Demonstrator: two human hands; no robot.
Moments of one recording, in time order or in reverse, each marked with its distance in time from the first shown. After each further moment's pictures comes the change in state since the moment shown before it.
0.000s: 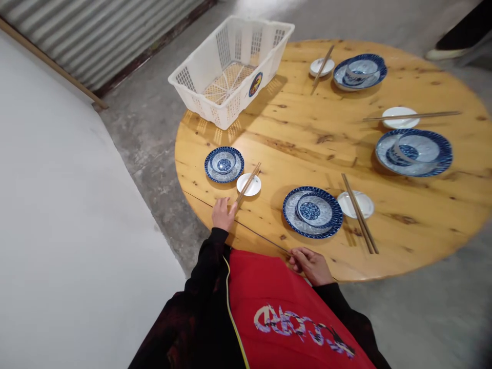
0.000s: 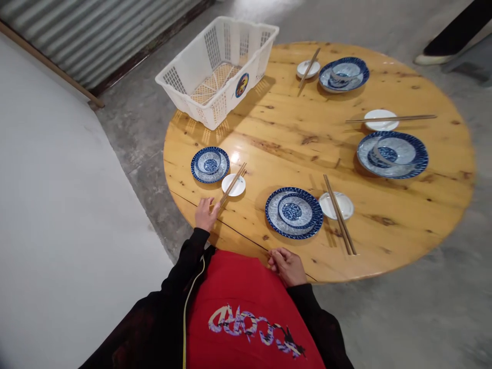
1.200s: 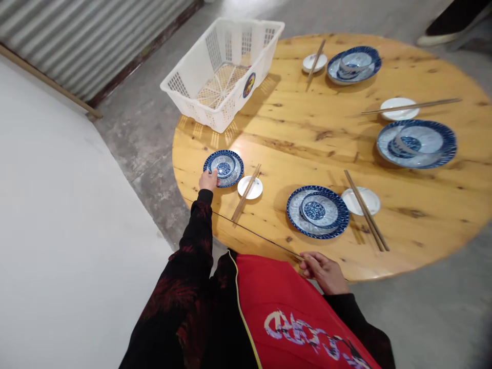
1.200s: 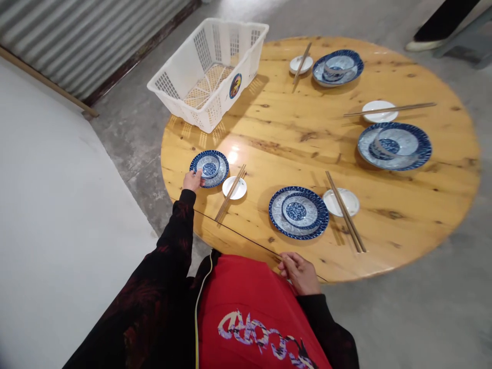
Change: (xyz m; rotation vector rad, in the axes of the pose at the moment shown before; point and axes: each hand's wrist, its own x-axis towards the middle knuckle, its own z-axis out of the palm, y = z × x) left_hand 0.167 -0.025 -0.022 -0.245 -0.185 -0.534; right_hand 0.006 0.031 -0.014 0.084 0.064 0.056
